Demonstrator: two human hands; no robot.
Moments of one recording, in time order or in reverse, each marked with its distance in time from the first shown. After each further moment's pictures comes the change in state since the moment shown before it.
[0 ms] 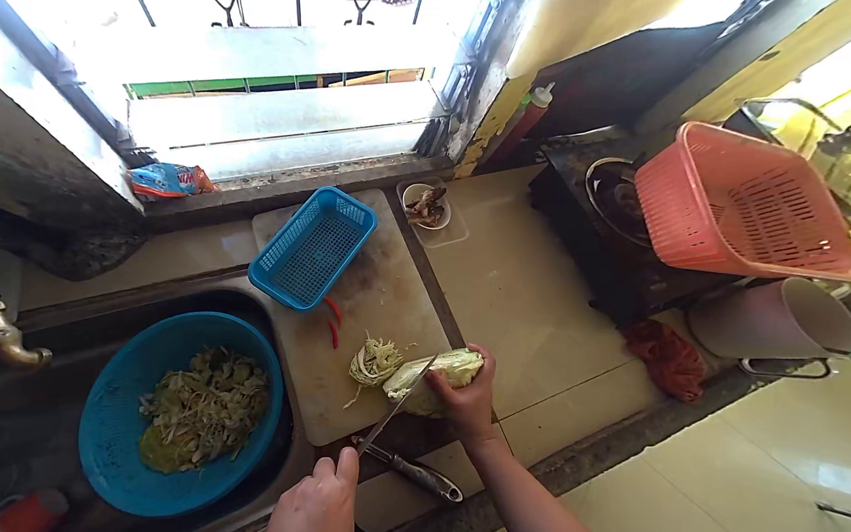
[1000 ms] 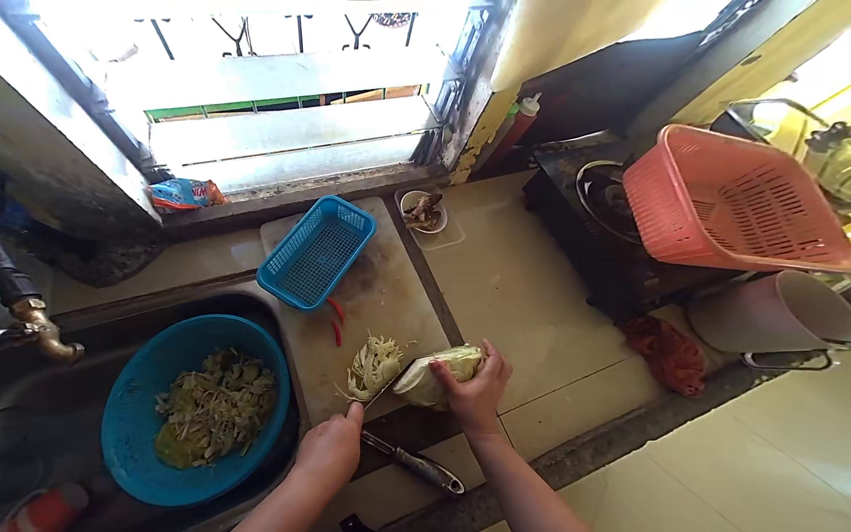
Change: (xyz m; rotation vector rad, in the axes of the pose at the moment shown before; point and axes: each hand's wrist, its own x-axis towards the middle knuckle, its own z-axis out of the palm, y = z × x) left_hand 0.079 -0.007 0.023 -0.100 -0.449 -0.127; right_hand 0.001 -0.004 -0.010 -0.335 0.126 -0.022
